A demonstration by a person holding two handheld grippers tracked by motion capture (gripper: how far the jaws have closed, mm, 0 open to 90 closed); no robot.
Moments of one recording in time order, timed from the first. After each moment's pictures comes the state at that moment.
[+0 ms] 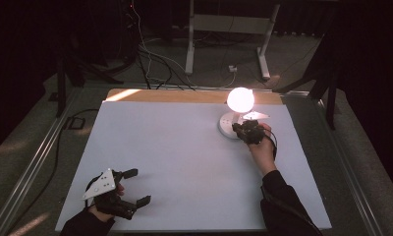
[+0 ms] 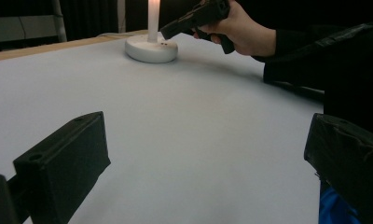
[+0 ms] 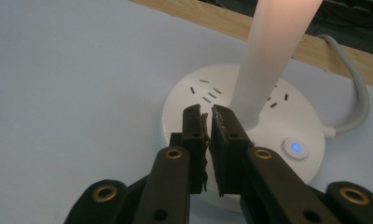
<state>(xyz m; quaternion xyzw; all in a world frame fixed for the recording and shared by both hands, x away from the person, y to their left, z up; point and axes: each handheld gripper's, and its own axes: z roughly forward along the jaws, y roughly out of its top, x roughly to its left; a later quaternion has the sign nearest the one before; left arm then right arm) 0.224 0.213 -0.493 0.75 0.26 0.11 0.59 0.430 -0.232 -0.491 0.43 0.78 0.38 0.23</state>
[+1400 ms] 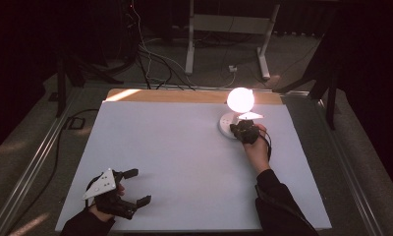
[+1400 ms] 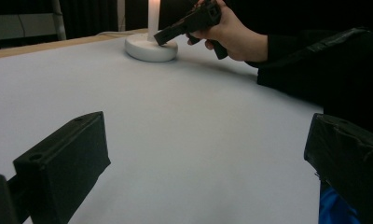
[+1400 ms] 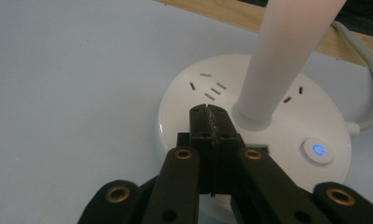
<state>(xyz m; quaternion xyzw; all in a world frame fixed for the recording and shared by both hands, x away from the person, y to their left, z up) 0.225 0.213 -0.494 0.75 0.26 0.11 0.59 0.440 -0.221 -0.505 0.45 0.78 0.37 0.23</state>
